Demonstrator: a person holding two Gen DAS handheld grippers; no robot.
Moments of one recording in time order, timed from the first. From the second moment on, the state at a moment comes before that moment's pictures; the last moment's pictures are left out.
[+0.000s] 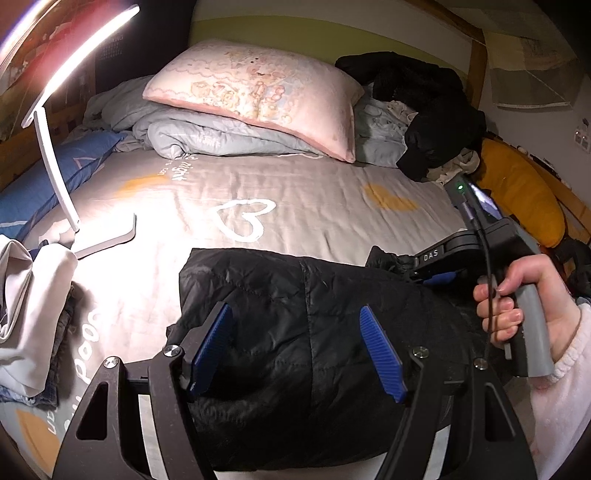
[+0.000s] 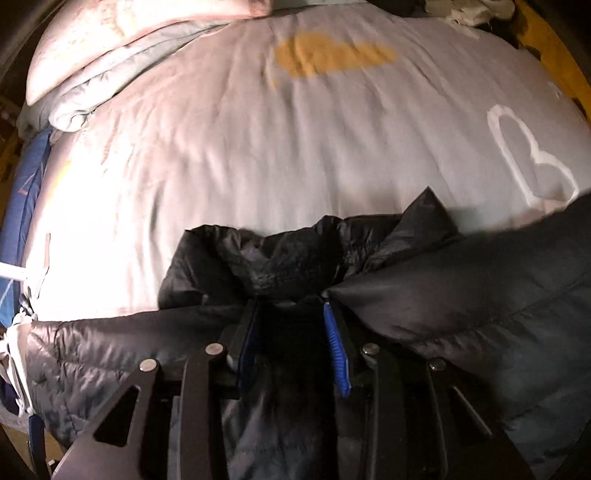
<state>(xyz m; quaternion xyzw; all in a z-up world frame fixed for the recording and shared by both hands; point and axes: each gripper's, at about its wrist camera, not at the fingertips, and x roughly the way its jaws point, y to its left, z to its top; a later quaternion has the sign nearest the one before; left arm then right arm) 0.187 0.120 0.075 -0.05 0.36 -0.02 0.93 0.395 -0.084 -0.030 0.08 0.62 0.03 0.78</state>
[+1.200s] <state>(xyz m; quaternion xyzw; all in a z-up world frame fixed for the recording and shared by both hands) 0.184 0.096 0.066 -0.04 0.36 -0.04 0.93 0.170 -0.313 -0.015 0.30 0.32 -0.05 0.90</state>
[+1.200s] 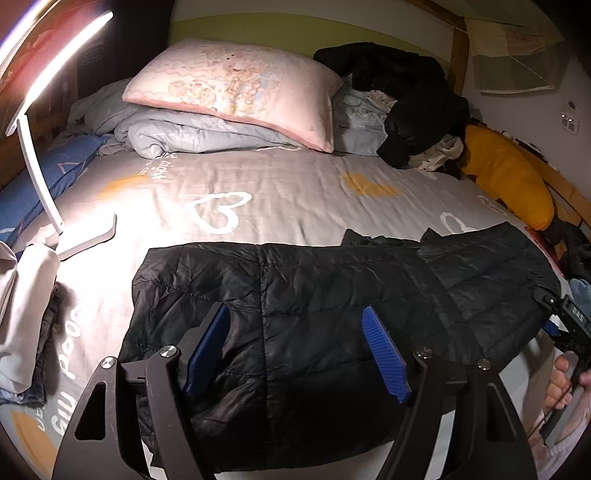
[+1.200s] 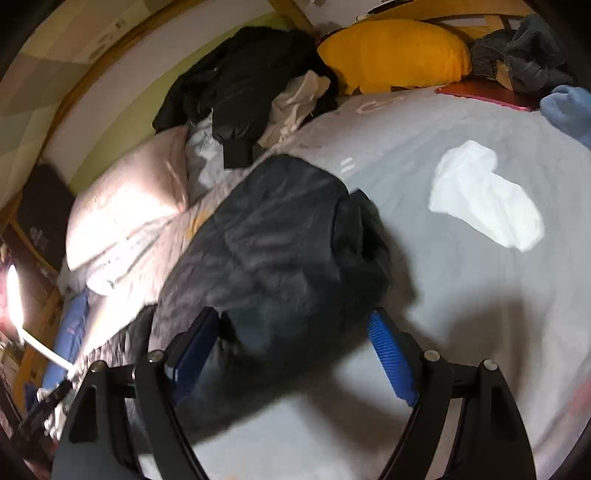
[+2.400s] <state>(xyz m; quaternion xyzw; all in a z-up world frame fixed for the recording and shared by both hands) 0.221 0.142 0.026 -0.15 0.47 -0.04 0.87 0.181 -0.257 0.117 0.00 0.18 -0.09 0.98</state>
